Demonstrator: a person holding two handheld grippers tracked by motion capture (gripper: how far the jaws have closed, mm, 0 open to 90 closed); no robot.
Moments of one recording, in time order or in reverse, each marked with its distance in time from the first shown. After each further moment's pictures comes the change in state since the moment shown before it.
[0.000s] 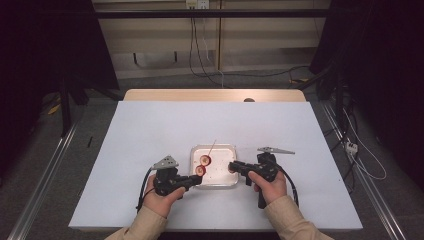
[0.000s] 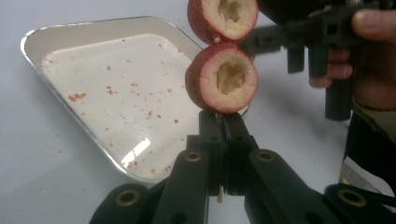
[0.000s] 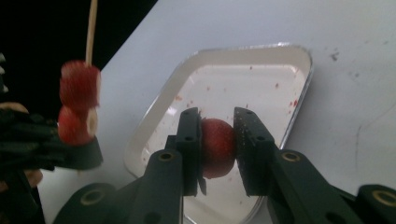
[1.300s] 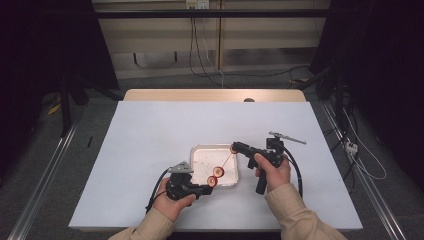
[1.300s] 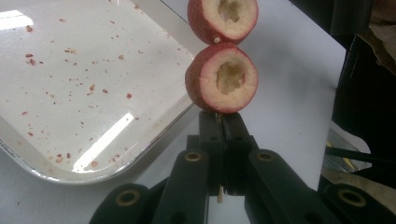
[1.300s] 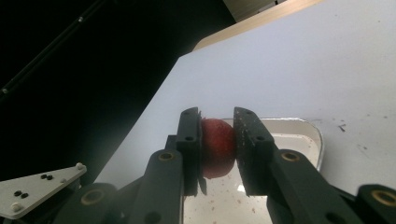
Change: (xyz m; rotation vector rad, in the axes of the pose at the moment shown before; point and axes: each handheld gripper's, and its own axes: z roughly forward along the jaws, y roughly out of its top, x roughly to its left) left arm -0.013 -0.005 0.025 0.134 -0.074 0.030; right arm 0.006 0.038 -0.014 -0.172 0.064 0.120
